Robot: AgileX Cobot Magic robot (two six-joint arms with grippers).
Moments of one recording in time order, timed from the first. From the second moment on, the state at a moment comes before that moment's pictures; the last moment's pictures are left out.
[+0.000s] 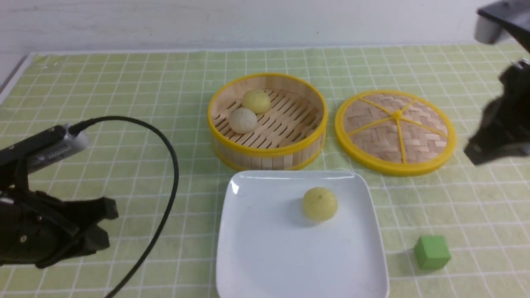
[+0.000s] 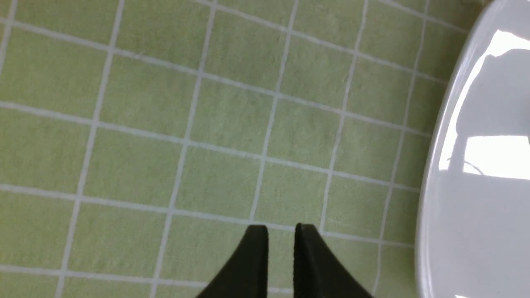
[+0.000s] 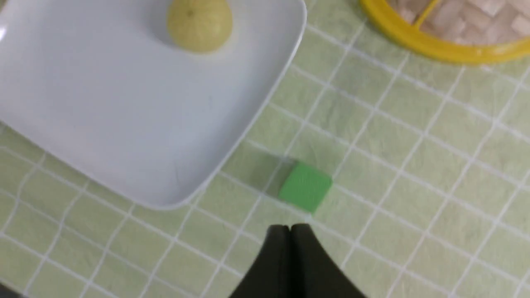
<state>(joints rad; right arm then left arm) 0.34 1.25 -1.25 0.15 1.24 -0.17 -0.04 1.13 -0.71 -0.32 0.75 -0.09</state>
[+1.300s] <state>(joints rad) 0.33 0.82 -0.62 0.19 0.79 -0.17 -0.37 2.36 -2.21 -0.04 1.08 -0.26</state>
